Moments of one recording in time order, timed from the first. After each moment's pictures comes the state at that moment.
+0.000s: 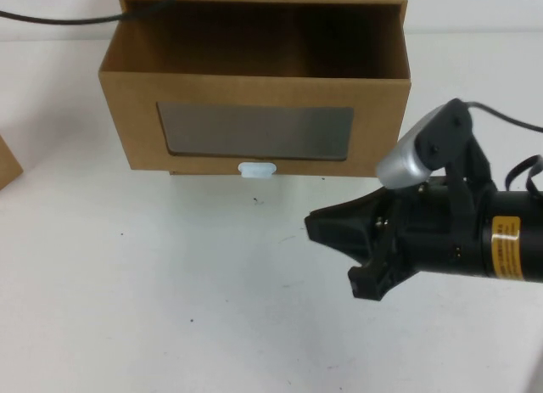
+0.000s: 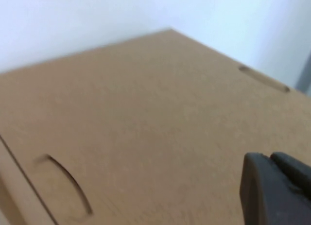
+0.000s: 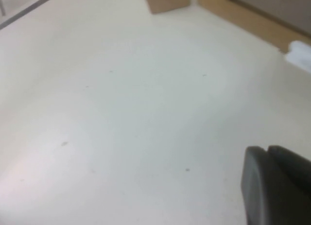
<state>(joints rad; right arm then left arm) 0.61 1.27 -0.81 -1.71 -0.48 1.78 -0.10 2.01 -2.32 -0.91 0.96 0.92</state>
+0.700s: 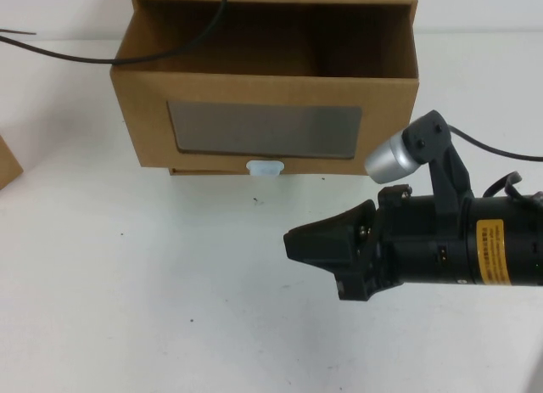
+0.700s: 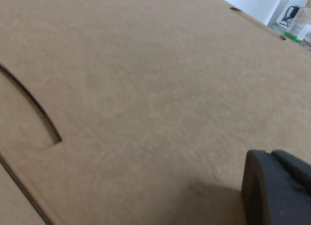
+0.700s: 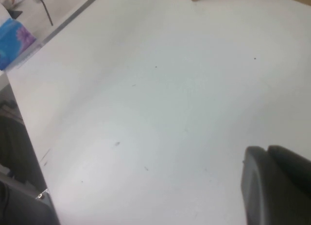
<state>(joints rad) 0.62 1.32 -0.83 -1.66 -0.59 1.88 -0.10 2.19 -2.33 -1.07 1.06 0.95</state>
